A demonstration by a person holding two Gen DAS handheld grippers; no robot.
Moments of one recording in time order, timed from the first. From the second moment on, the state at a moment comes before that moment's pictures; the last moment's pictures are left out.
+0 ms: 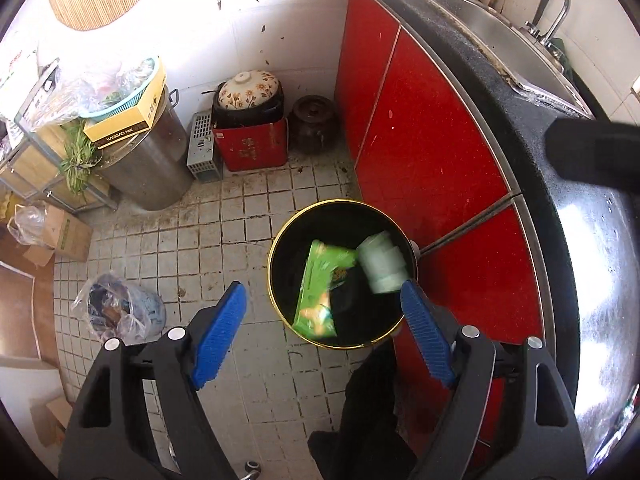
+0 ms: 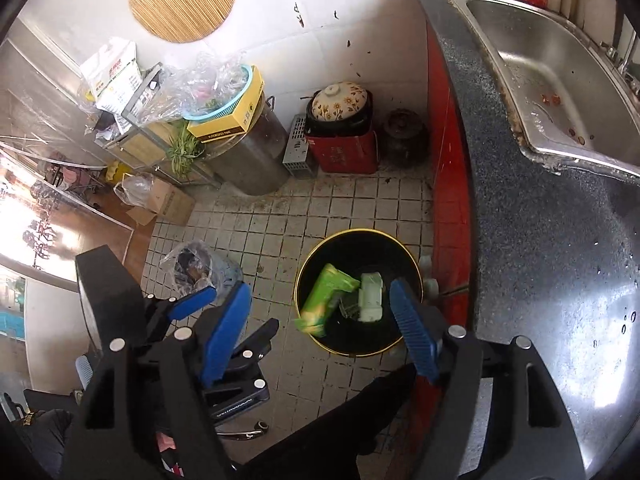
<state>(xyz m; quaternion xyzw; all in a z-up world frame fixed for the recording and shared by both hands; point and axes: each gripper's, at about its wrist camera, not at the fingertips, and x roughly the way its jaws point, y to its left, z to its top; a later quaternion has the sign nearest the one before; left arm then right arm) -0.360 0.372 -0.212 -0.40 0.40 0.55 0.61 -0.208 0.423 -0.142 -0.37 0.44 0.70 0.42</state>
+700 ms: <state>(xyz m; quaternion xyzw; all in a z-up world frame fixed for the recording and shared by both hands) -0.184 0.333 -0.116 -0.21 0.43 0.40 0.78 0.014 0.260 -0.038 -0.23 0.41 0.57 0.67</state>
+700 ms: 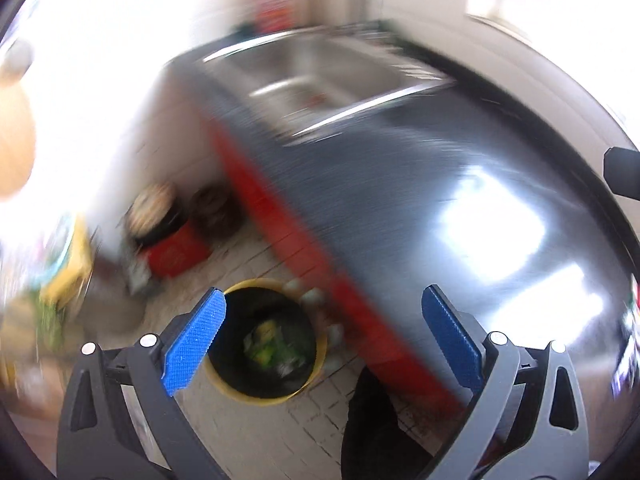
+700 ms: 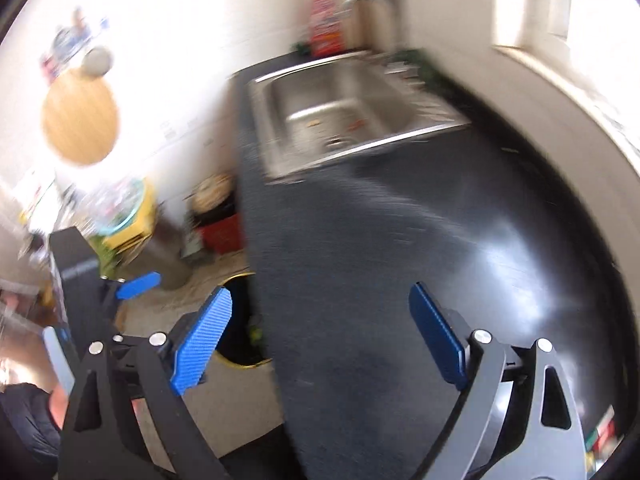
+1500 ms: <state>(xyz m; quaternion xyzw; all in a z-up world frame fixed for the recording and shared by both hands) 0.069 -0.011 -0.075 0.05 0.45 -0.08 0.89 0.115 -0.213 -0.019 -0.01 0.45 0.12 0.88</state>
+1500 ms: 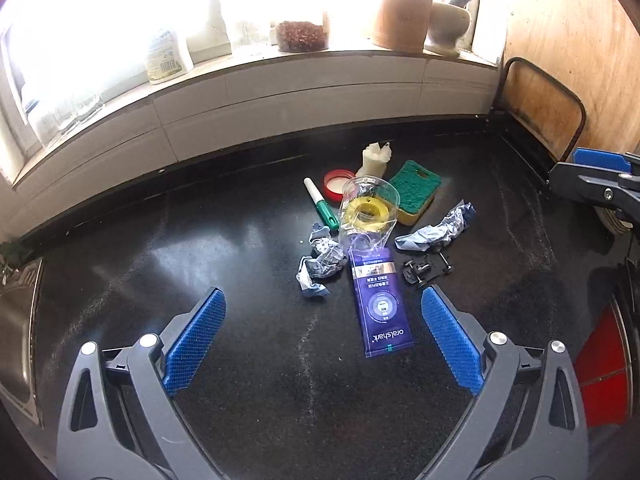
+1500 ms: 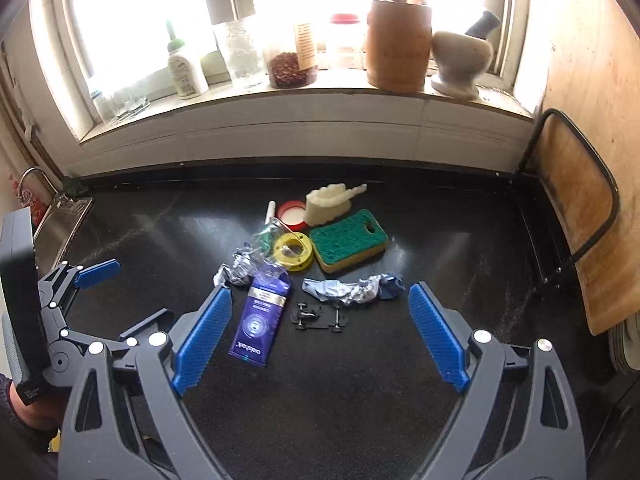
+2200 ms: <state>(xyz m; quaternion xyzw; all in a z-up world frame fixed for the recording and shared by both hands) 0.129 0.016 -0.143 0.05 0.50 -0.08 0.86 0.179 -0.204 -0.076 -0.04 0.49 0.13 0.86</state>
